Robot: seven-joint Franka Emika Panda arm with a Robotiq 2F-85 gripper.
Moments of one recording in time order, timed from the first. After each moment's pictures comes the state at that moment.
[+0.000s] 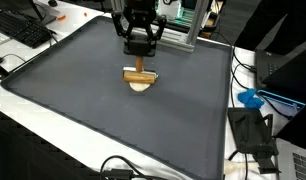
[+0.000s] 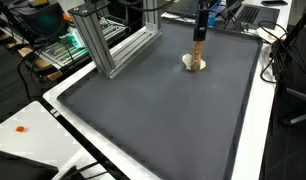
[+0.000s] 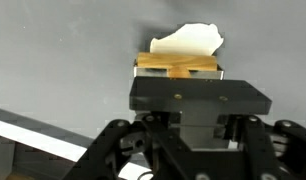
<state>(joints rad) 0.13 0.24 0.09 -2.02 -0.12 2.40 -0.14</state>
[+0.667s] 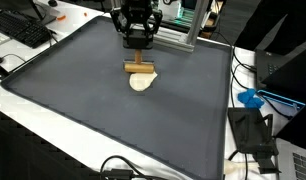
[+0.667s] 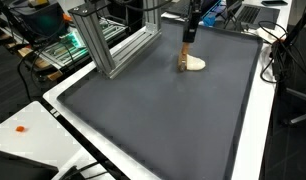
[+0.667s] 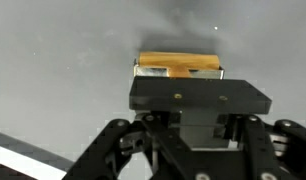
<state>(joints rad) 0.11 0.23 0.09 -2.01 -0.12 2.25 -0.24</state>
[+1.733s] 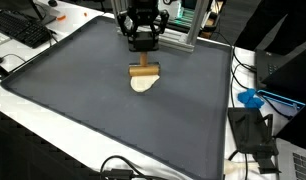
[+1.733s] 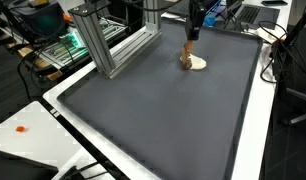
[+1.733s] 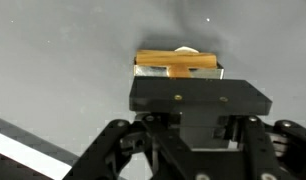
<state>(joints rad) 0.10 0.23 0.12 -2.03 -0.08 2.30 -0.36</state>
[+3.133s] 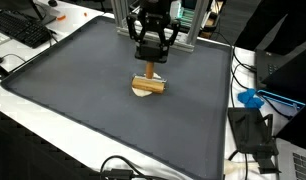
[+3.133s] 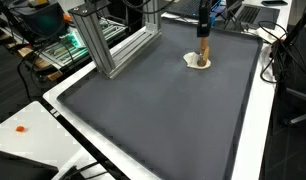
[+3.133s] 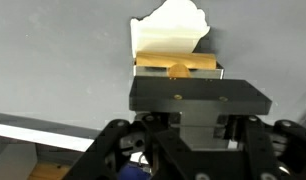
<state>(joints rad) 0.16 0.23 0.12 -2.10 -0.16 2.60 0.11</state>
